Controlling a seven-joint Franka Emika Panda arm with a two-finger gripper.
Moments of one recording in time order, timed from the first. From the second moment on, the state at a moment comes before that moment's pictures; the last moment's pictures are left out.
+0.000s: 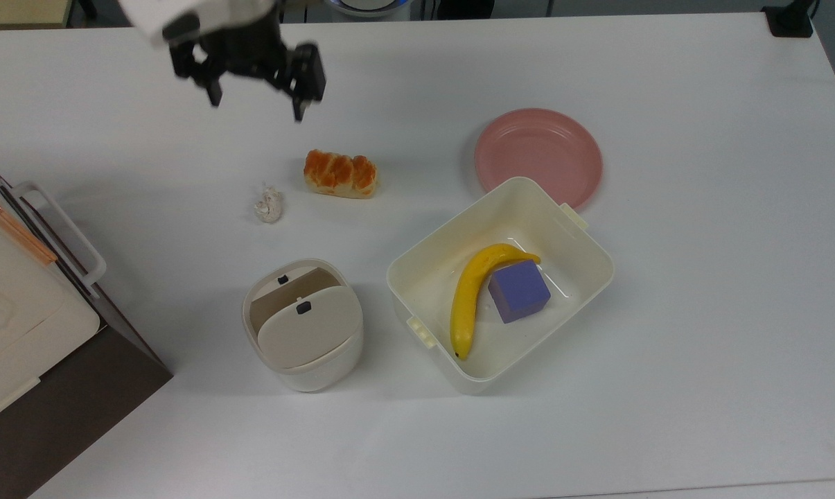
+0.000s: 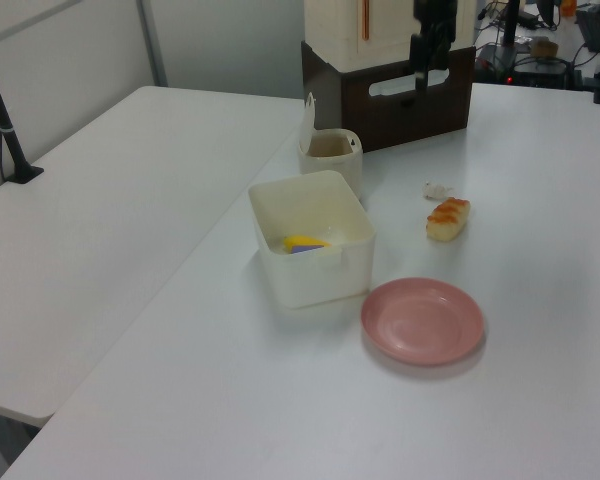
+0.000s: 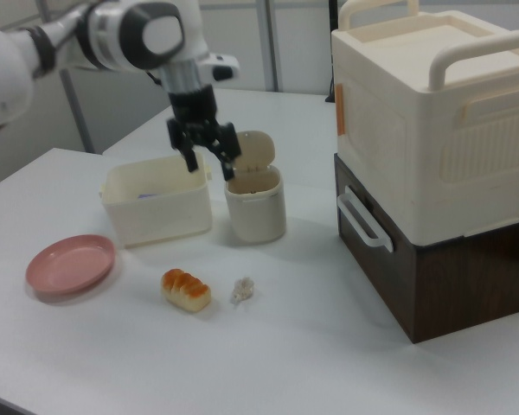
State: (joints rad) arm -0.14 0.26 0.05 -1.41 -0.10 1.65 0.06
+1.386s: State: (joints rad) arm -0.13 0.39 0.09 -1.78 -0.58 2.11 0.39
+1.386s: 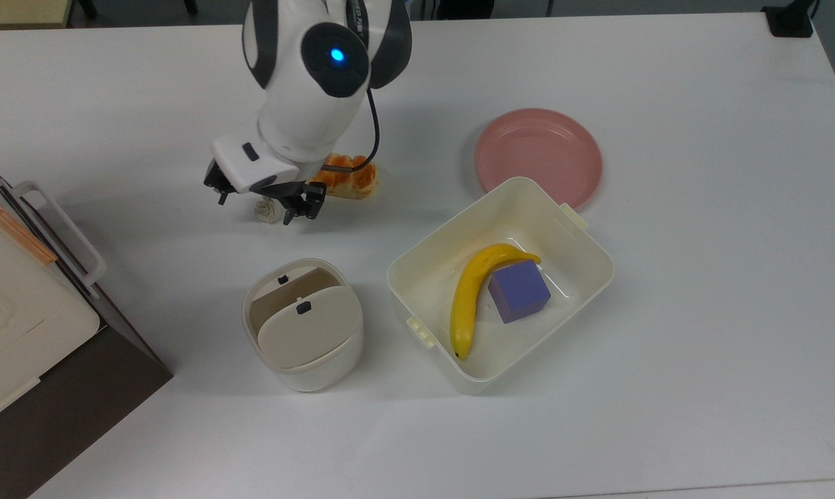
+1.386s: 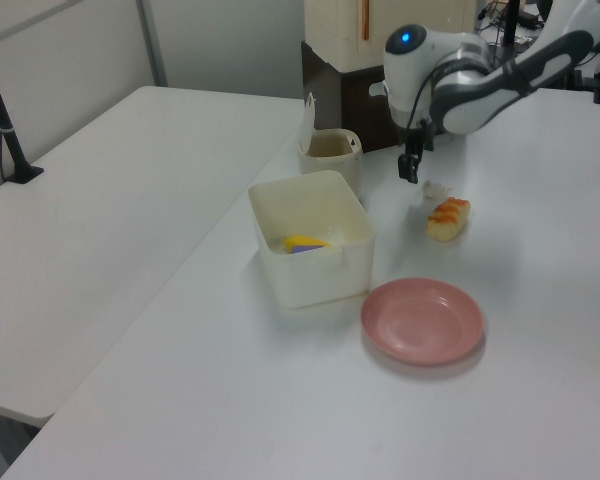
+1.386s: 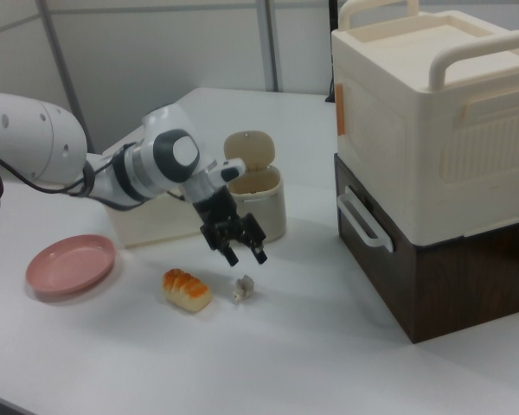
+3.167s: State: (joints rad) arm -0.12 0.38 0.10 -1.87 -0.62 2.12 0.41
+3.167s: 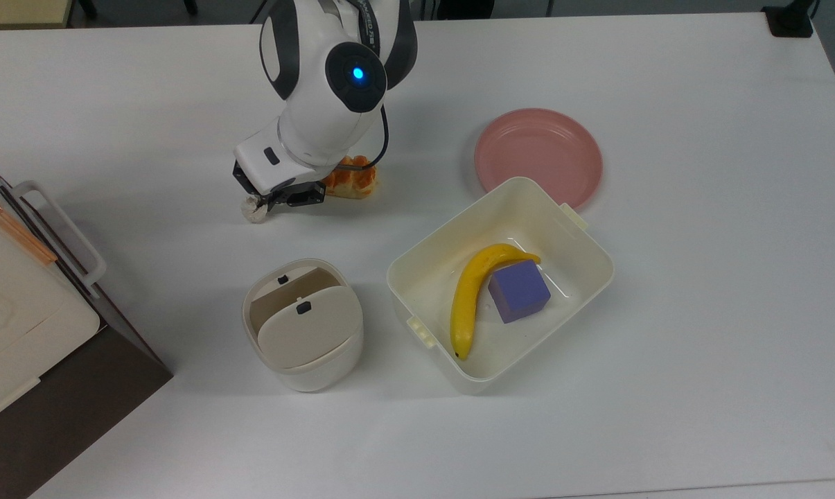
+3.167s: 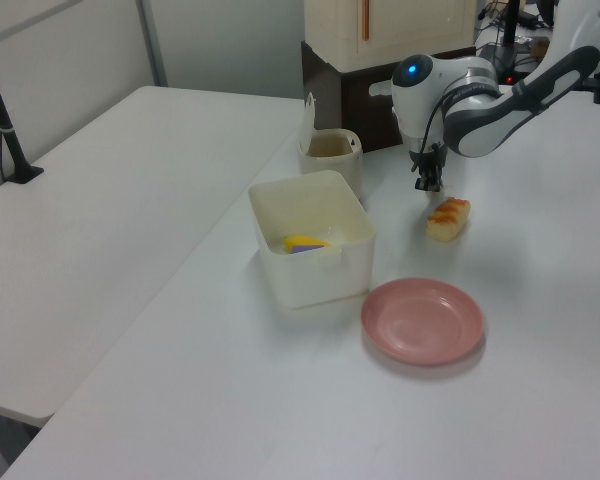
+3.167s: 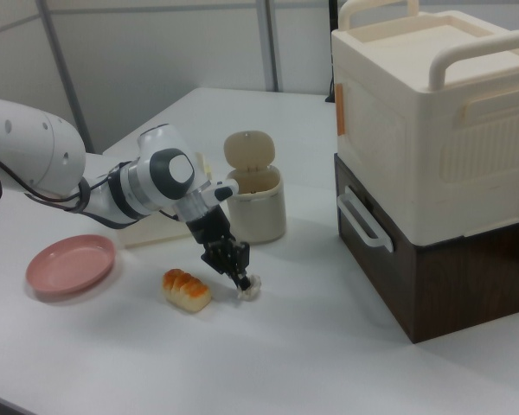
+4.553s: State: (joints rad) arm -0.14 0.35 0.11 -1.54 -0.22 2.26 0.41
